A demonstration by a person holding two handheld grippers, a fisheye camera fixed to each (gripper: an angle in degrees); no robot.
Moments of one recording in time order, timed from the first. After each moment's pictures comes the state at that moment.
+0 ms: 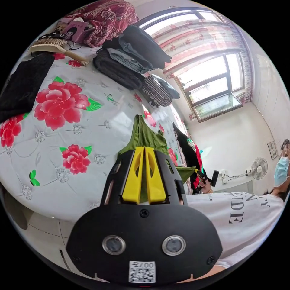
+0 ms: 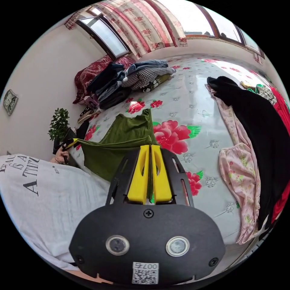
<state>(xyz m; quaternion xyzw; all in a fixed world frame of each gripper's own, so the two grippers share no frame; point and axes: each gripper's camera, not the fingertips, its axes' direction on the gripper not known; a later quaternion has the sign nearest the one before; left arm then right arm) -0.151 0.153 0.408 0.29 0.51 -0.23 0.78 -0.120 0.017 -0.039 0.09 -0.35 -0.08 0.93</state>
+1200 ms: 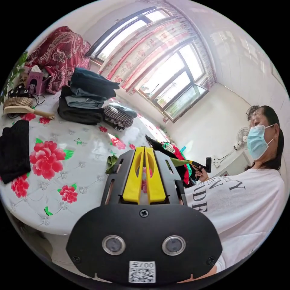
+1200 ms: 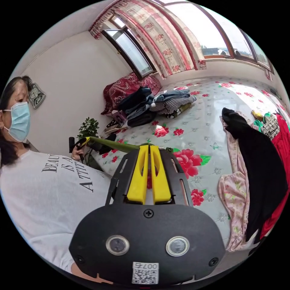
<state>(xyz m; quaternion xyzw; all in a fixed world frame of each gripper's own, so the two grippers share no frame) -0.180 0.257 0.236 0.47 0.49 -0.10 0.73 -0.035 0.046 -0.202 0.18 -0.45 -0.14 0.86</state>
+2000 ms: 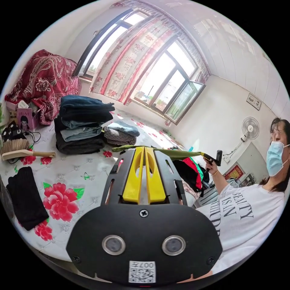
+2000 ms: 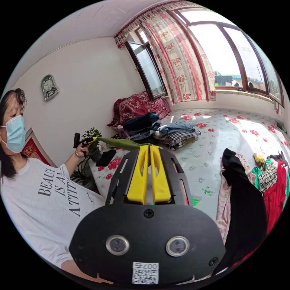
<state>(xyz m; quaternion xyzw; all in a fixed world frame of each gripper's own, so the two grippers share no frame) -0.205 0.193 0.200 0.49 0.42 -0.08 0.76 -0.041 0.007 -0.211 0.27 -0.43 -0.20 0.84</state>
